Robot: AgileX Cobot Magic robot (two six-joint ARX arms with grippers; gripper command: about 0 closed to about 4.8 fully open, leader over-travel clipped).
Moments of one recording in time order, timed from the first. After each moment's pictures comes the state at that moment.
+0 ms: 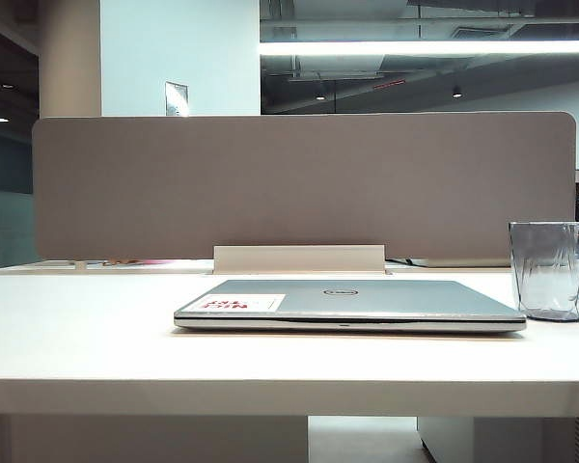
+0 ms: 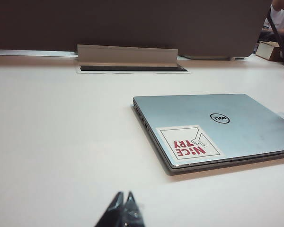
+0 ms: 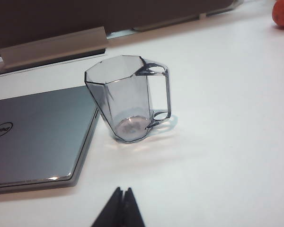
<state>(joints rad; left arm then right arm) 0.01 0.01 0.02 -0.04 0.40 -0.08 -0.12 0.00 0.01 -0.15 -0.09 0.18</state>
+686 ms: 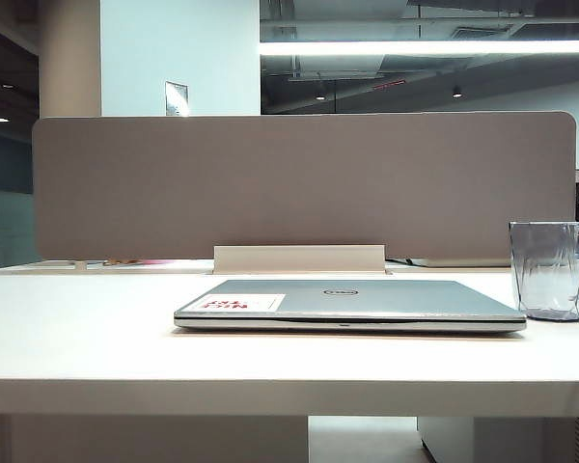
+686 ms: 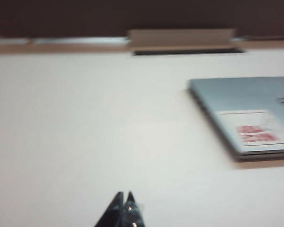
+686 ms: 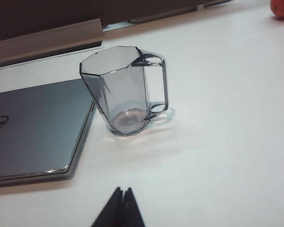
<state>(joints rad) 0.01 0.01 0.01 -0.09 0.20 0.01 -0.12 0.00 0.01 -0.18 -0.08 0.18</state>
